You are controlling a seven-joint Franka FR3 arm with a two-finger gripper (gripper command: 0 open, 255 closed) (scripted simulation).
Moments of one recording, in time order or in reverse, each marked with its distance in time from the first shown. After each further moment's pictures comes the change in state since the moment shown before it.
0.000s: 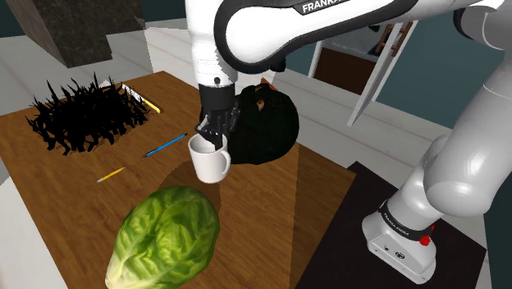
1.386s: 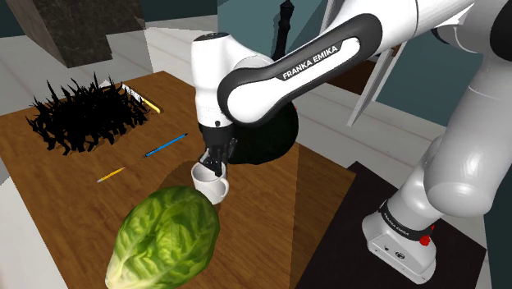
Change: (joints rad) arm 0.016 0.098 -0.001 -0.141 -0.049 0.240 0.019
